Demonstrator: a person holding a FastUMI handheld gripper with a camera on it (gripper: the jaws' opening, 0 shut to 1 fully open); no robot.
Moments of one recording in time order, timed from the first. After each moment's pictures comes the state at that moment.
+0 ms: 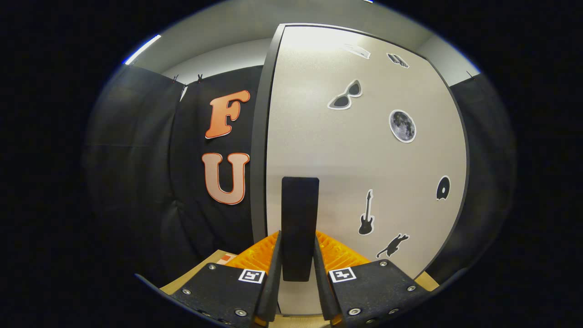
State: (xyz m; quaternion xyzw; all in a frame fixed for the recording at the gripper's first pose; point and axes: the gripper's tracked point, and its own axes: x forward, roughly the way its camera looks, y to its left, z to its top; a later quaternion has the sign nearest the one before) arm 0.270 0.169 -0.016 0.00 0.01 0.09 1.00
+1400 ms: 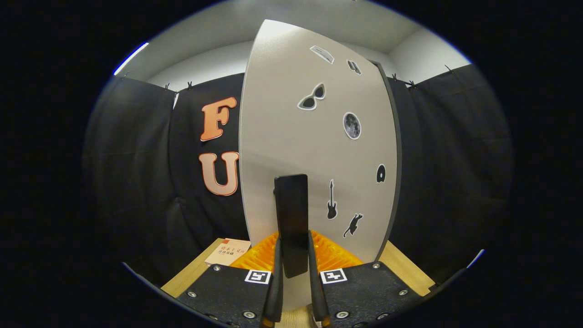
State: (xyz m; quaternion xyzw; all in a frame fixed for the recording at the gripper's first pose) arm 0.161 0.103 -0.017 0.02 0.03 0.05 1.00
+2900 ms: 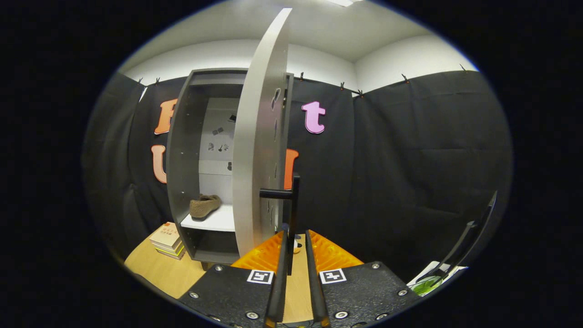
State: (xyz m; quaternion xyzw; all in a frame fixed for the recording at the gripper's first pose) arm 0.082 -0.120 -0.023 0.00 0.03 -0.09 1.00
